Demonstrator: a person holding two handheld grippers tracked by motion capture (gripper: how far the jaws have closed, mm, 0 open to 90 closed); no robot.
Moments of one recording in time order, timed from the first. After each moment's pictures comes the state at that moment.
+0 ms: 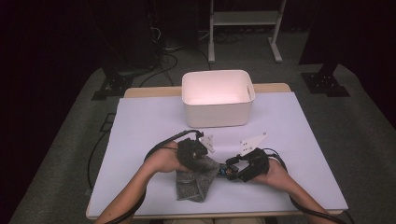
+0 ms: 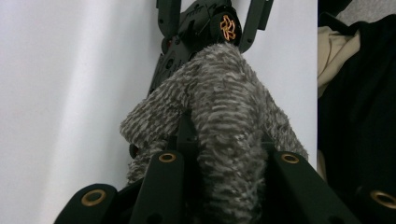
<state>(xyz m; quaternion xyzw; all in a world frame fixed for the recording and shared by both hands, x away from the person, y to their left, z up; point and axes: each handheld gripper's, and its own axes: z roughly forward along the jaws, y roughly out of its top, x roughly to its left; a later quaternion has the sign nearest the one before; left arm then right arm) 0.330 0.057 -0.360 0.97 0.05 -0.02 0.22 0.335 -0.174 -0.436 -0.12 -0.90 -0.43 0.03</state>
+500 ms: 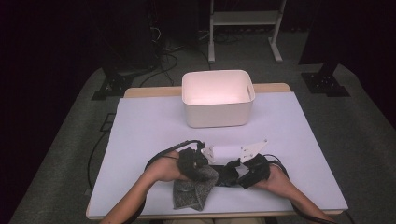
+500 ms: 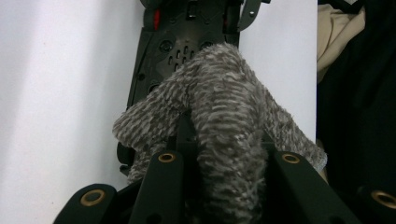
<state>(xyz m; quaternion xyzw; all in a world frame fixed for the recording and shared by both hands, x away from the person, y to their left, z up) 0.320 0.056 -0.380 0.98 0.04 -0.02 0.20 0.321 -0.174 -0.442 -0.12 -0.90 -0.42 0.01</state>
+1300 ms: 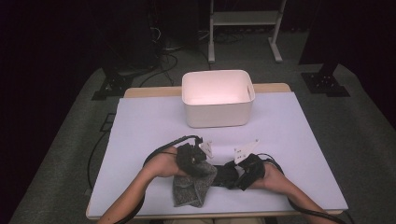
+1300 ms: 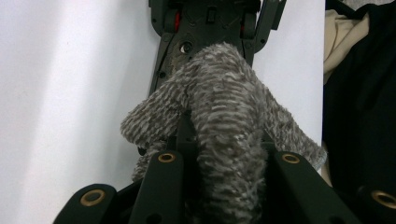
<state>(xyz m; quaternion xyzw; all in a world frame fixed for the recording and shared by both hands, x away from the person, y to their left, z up) 0.330 0.060 -0.372 0.98 0.05 -0.02 0.21 0.329 -0.162 -0.457 -0.08 -0.92 -0.39 0.03</state>
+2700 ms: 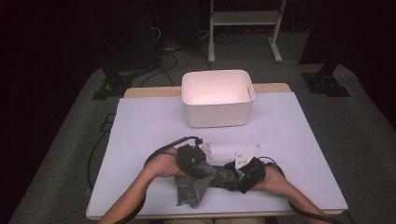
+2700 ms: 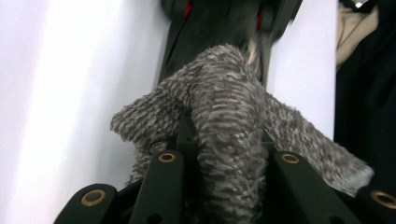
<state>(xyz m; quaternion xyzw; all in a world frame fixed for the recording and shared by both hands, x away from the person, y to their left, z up) 0.334 0.073 -0.384 0.98 0.07 -0.02 0.20 0.321 -0.163 -0.457 -0.07 -0.91 -0.40 -0.01</state>
